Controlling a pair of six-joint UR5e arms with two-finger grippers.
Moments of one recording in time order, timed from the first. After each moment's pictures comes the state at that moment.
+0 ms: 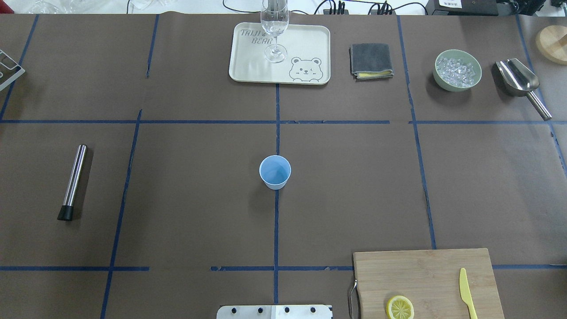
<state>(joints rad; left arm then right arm) -1.55 -1.49 -1.80 -1.35 -2.38 0.15 1.50 -1.64 1.71 -1.70 2.39 -0.05</state>
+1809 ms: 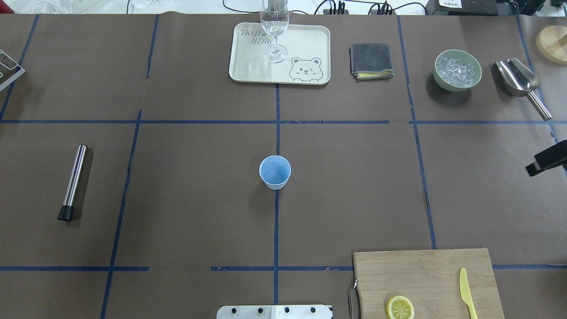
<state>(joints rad) -1.55 -1.49 -1.84 -1.44 -2.52 0.15 1.03 -1.75 2.23 -1.57 2.39 0.53</state>
